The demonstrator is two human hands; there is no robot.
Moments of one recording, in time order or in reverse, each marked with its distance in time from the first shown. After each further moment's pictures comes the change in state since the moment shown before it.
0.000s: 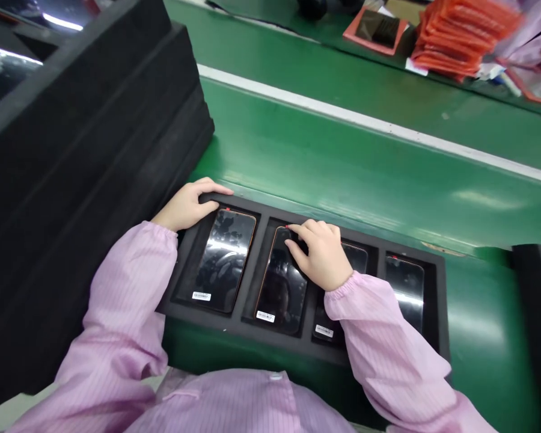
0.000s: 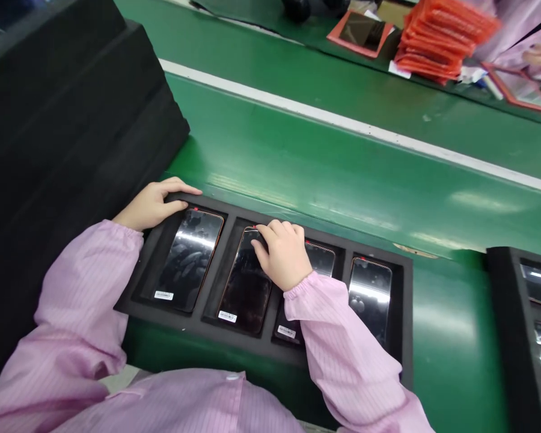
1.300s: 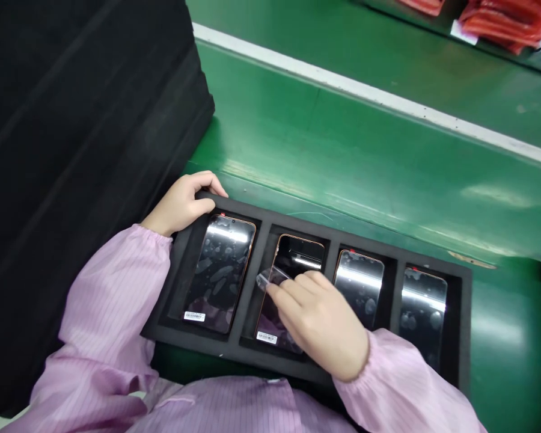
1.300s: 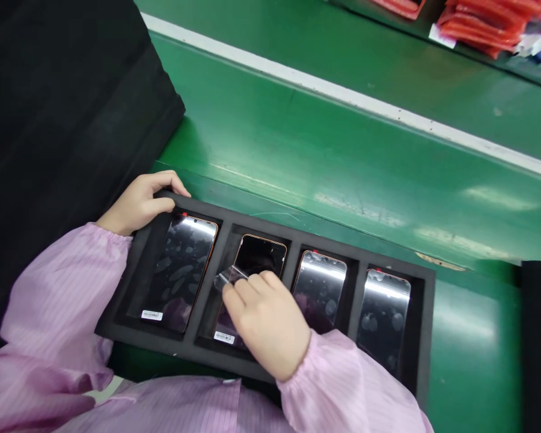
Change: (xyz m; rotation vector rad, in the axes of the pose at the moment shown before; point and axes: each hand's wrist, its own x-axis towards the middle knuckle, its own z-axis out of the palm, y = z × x) left_hand 0.004 0.007 0.001 -0.081 0.021 -0.111; right_hand -0.026 -0.045 -0.019 0.098 -0.166 -0.365
